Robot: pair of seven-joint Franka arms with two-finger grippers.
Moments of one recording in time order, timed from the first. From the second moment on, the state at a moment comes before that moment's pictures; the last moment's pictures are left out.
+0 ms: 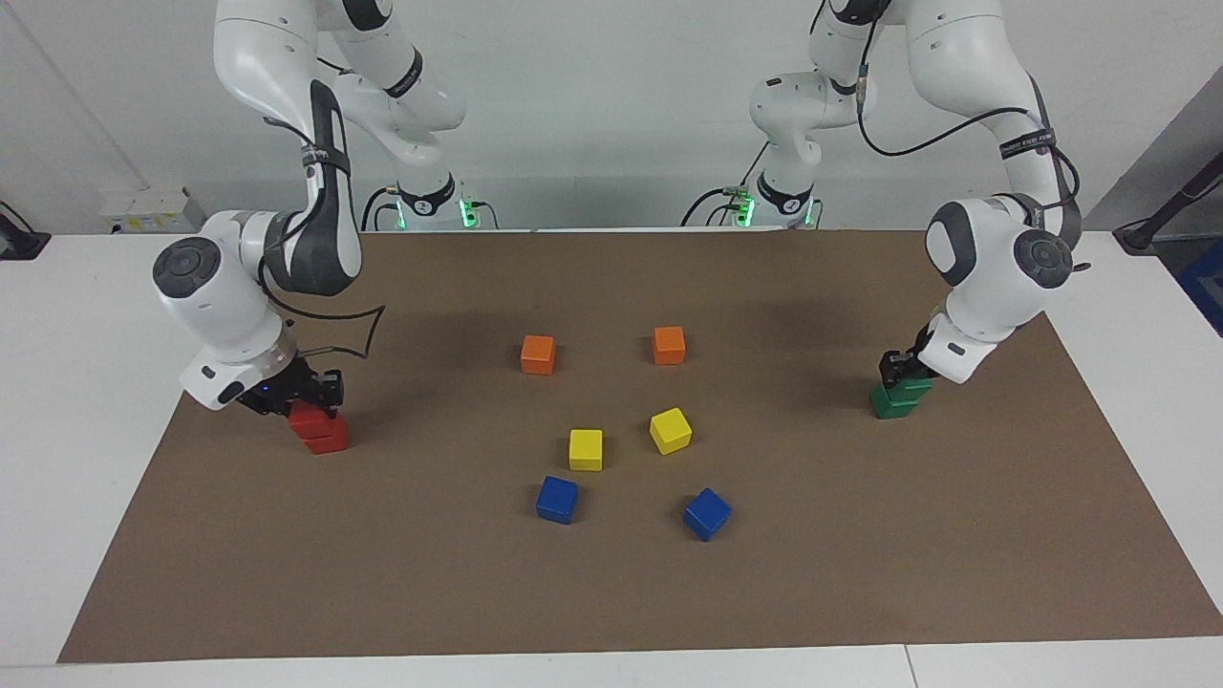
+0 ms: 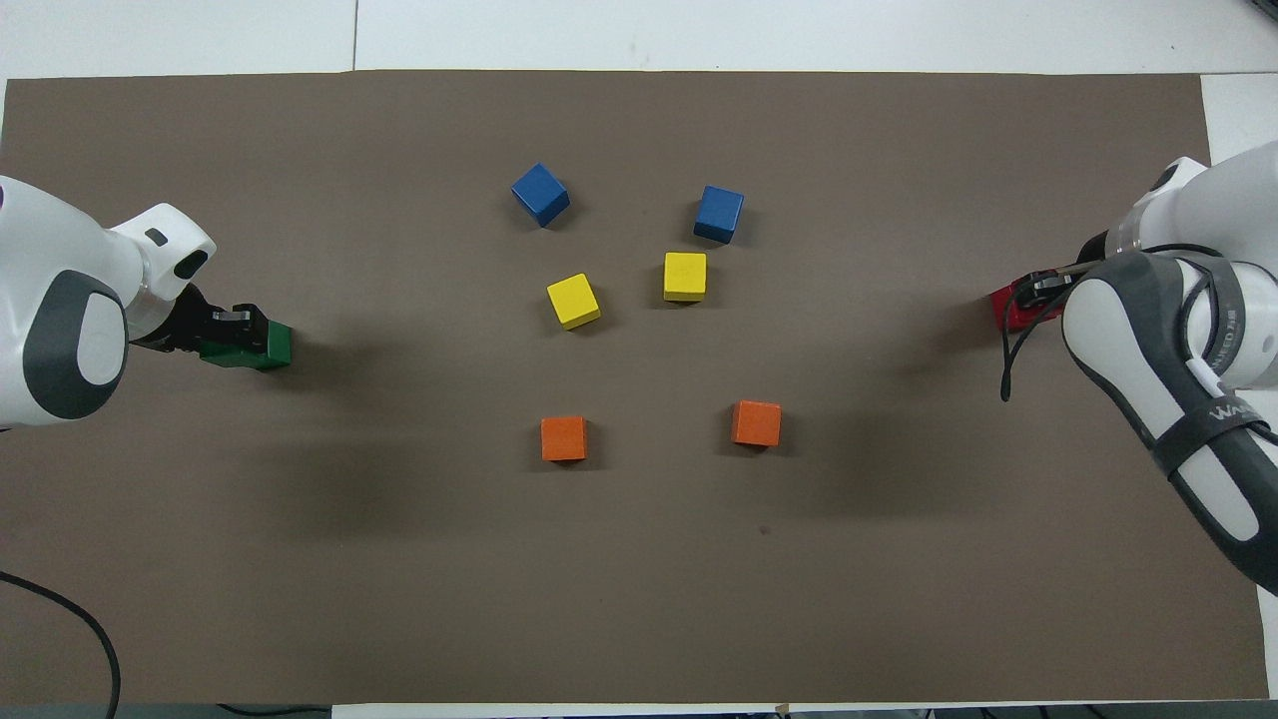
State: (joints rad) left arm 0.06 0.22 -0.04 -1.95 0.01 2.07 0.01; right arm -0.15 0.28 0.04 -1.89 -0.04 2.15 -0.21
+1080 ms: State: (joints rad) left arm 0.06 0.12 -0.04 -1.87 0.01 1.93 0.01; right arm -0.15 0.28 0.04 -1.90 -0.04 2.19 -0.21
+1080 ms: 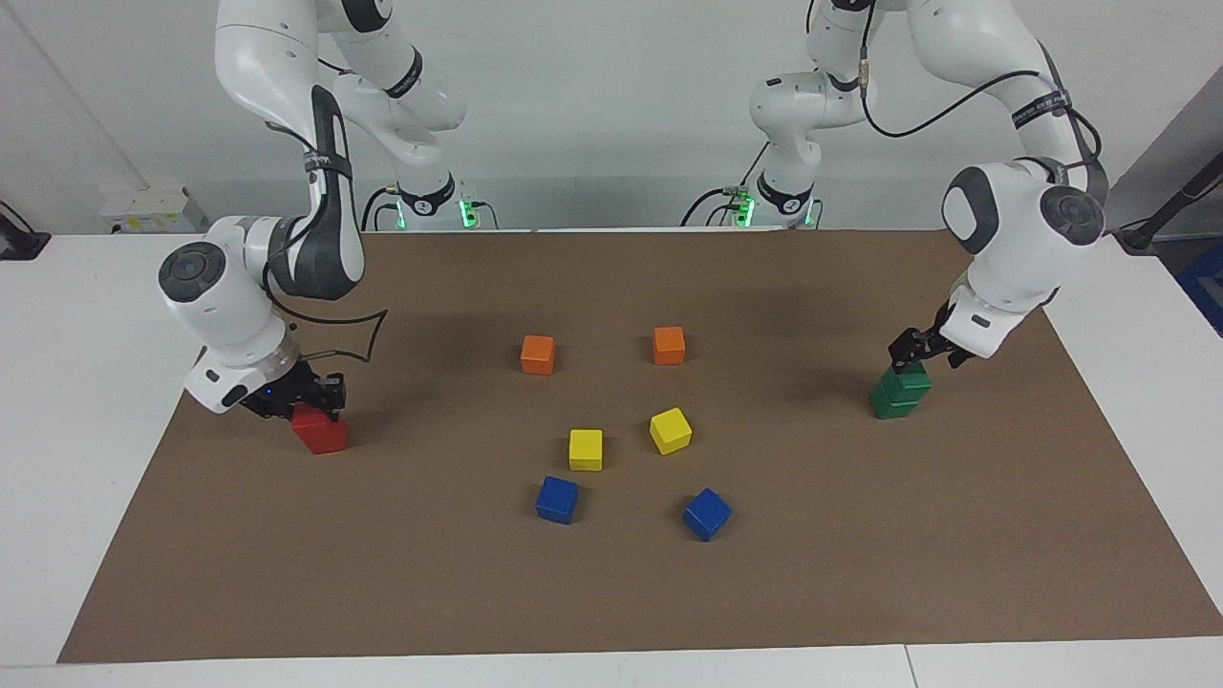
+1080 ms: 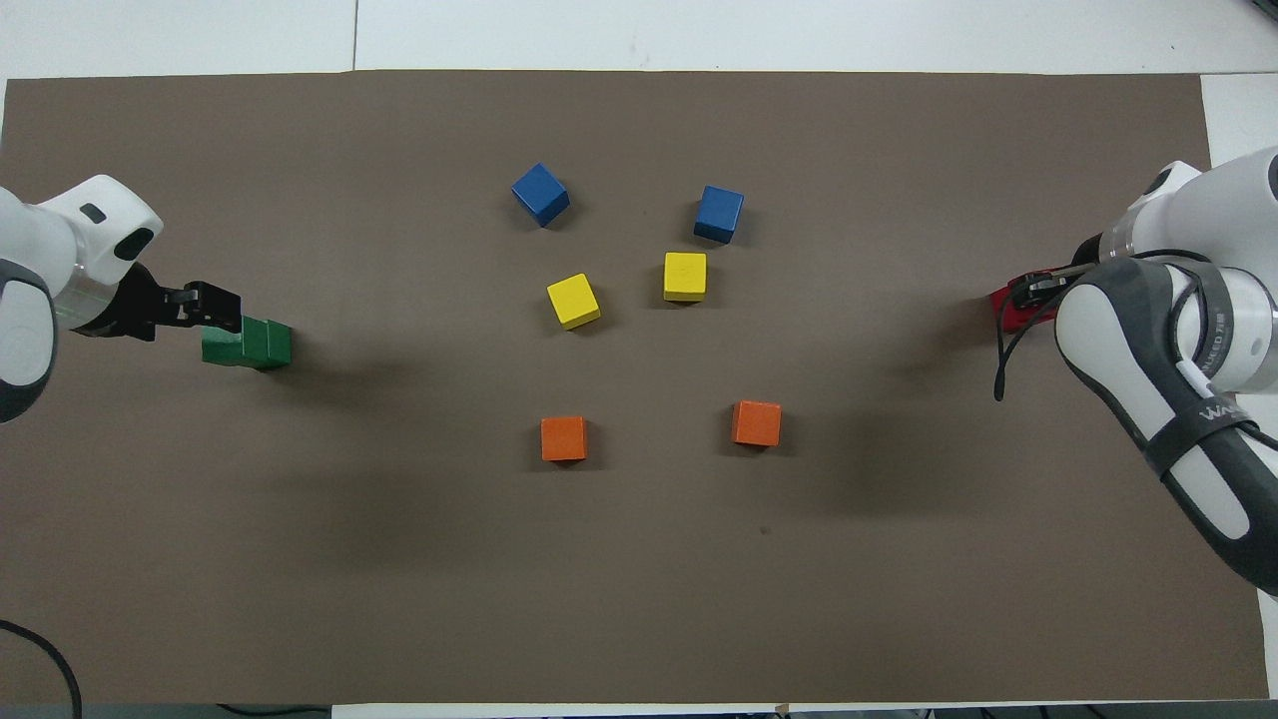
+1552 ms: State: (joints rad) left arm 0.06 -0.04 -0.04 -1.81 0.01 1.66 0.01; right arm -0.15 0.28 0.04 -1.91 -0.04 2.19 -0.21
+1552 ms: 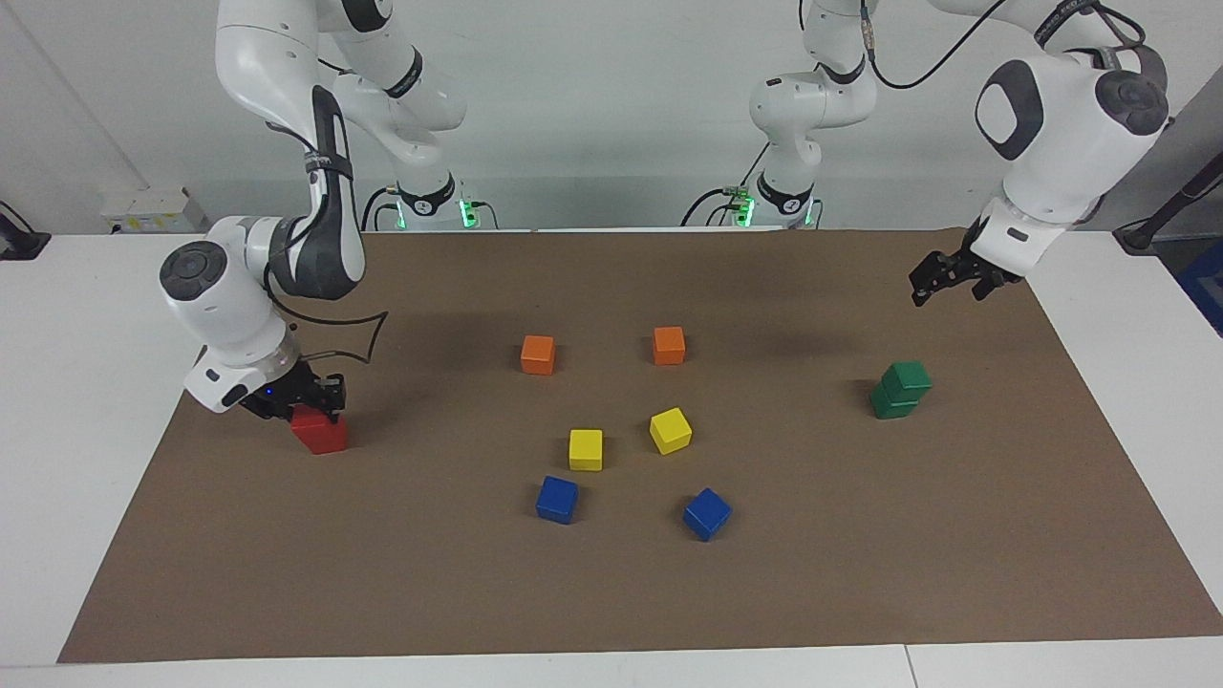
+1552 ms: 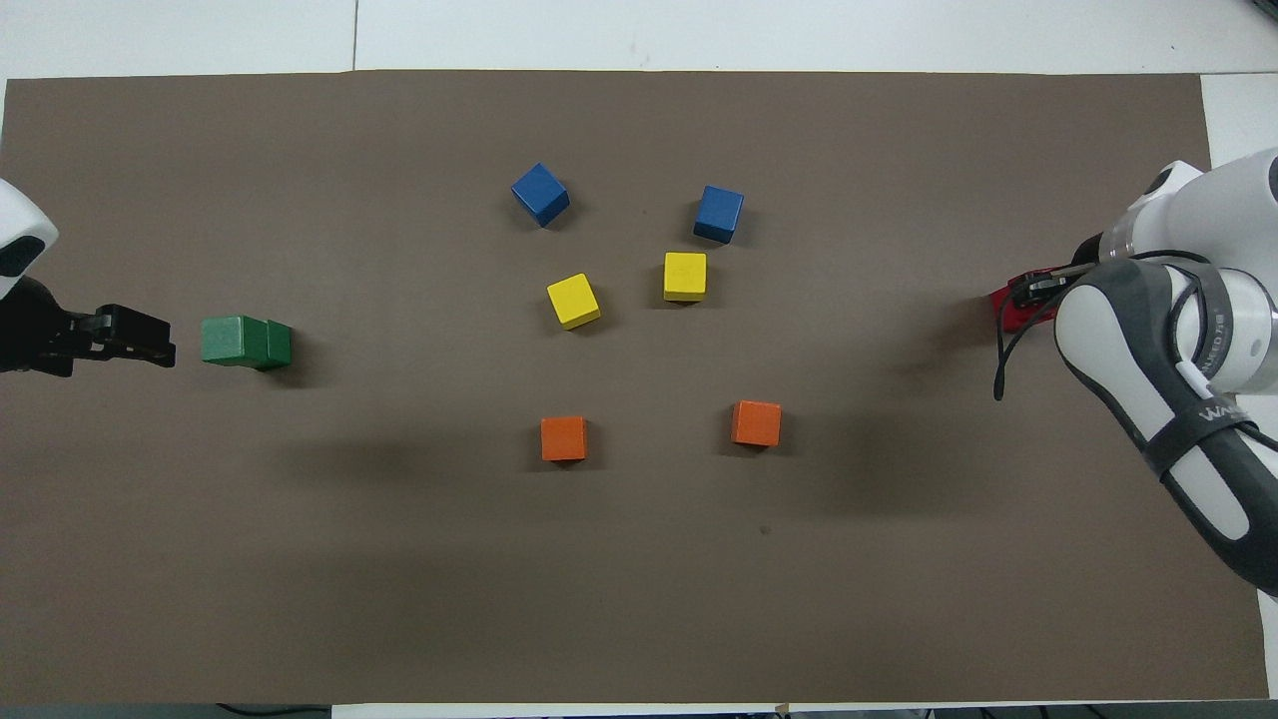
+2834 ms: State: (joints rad) left arm 0.01 -0.02 -0.06 -1.76 0.01 1.60 0.01; right arm -0.16 0.28 0.04 -1.91 -0.04 2.19 -0.21
